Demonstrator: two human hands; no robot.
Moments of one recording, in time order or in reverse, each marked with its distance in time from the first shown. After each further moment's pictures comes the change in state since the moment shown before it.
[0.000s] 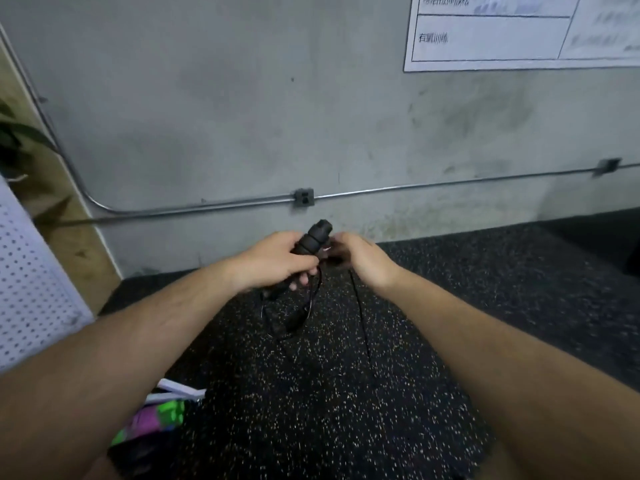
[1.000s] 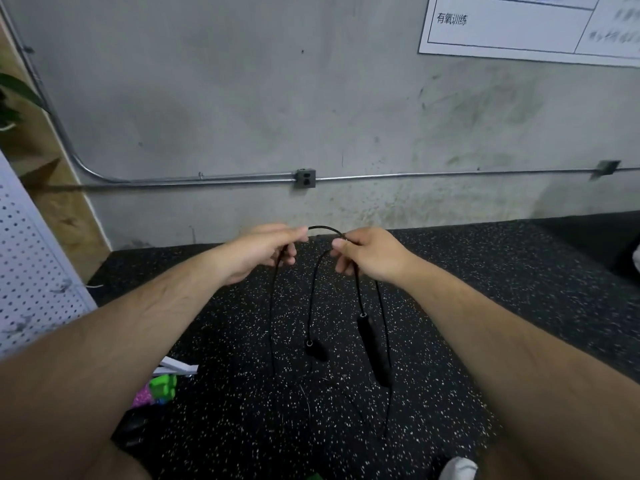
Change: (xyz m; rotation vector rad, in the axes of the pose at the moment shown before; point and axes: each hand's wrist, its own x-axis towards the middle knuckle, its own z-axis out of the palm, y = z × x) left_hand -0.008 -0.052 -0.025 -0.182 0.027 -0.117; right_hand -0.011 -0.004 0.010 -0.409 -0.073 -0.021
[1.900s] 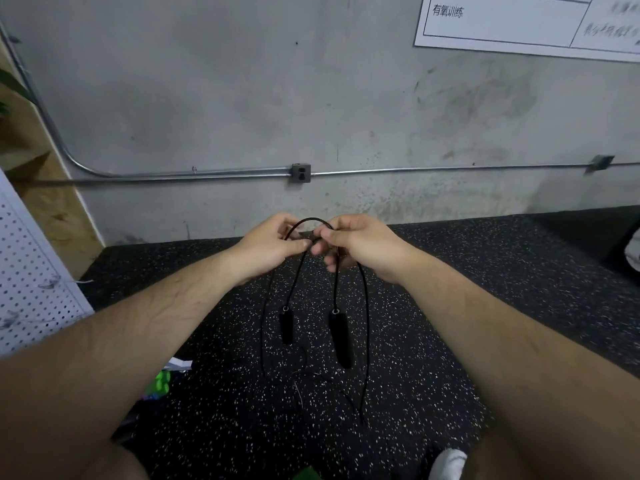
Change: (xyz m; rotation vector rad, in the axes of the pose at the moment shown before) left_hand 0.017 -0.010 0.023 0.202 0.171 0.164; right_hand -0.006 -0.007 0.000 0.452 -0.059 0.029
